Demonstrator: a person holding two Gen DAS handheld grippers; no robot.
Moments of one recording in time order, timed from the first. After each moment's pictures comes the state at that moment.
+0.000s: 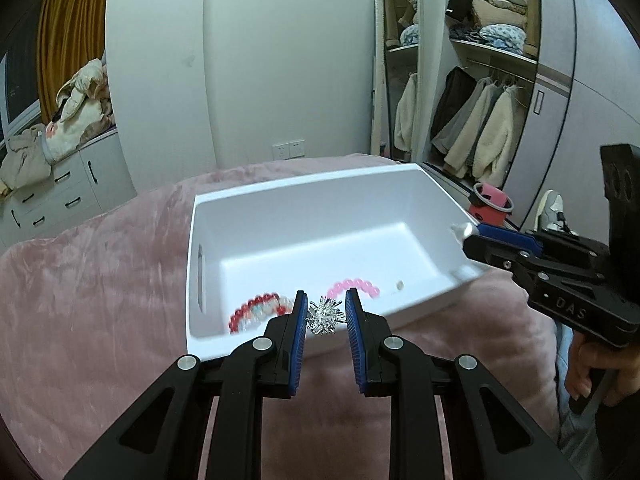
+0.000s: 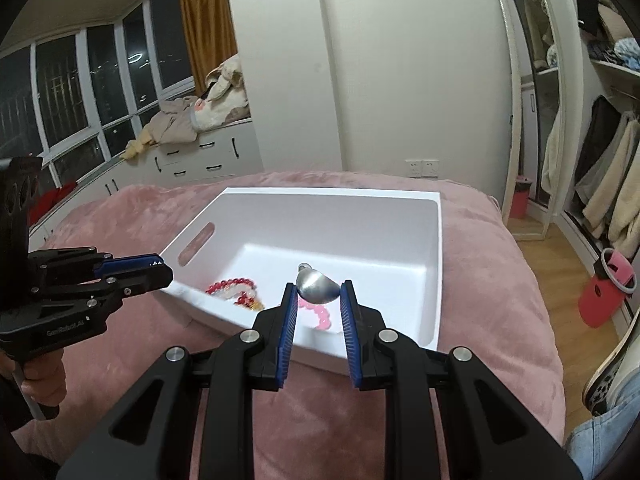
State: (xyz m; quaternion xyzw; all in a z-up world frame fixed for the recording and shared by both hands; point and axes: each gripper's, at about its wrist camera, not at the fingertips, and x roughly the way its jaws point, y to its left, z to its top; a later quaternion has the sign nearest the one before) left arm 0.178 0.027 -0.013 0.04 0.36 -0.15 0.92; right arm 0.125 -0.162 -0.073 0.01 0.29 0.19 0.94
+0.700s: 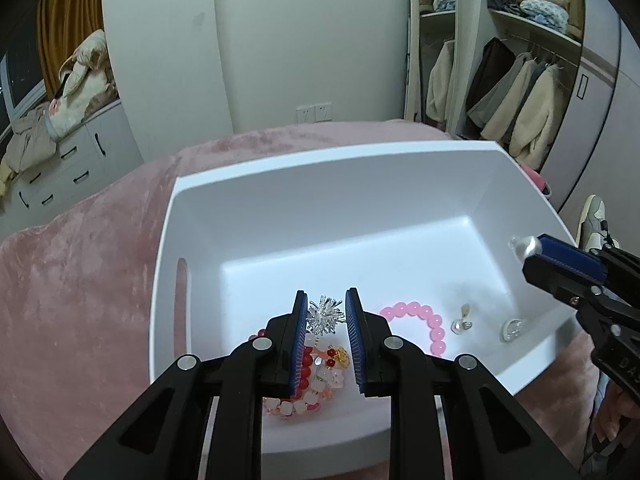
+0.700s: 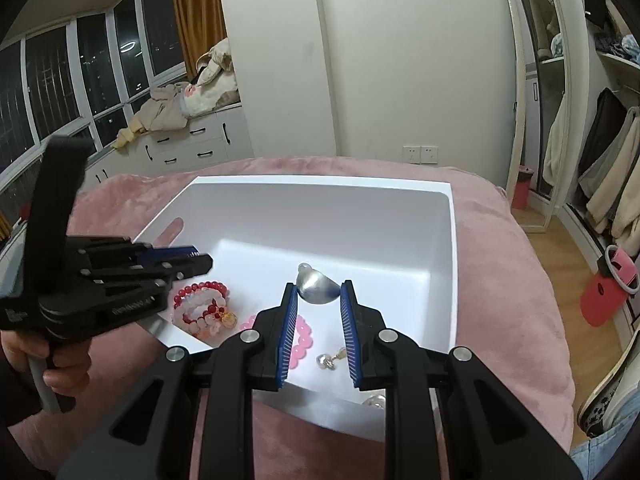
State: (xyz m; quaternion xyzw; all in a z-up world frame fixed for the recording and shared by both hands) left arm 0.280 0.017 -0.064 0.04 0.43 -0.10 0.90; right arm 0.176 -0.153 -0.097 0.01 0.31 0.19 0.93
